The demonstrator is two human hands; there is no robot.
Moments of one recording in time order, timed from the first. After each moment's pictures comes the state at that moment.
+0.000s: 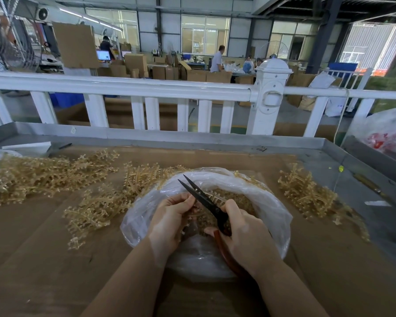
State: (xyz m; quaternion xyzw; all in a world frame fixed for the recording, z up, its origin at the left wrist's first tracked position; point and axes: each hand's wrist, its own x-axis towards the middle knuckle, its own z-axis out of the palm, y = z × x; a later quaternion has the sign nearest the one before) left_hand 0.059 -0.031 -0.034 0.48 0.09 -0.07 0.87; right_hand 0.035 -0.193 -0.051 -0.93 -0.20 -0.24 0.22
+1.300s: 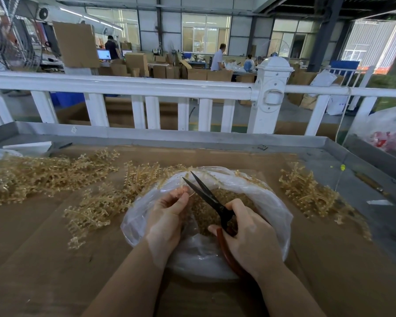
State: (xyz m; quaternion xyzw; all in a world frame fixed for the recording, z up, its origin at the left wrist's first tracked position) left_hand 0.064 -0.034 -0.041 0.43 0.11 0.02 0.90; right_hand 0.030 -0.194 -0.055 -0.91 -0.14 -0.29 0.24
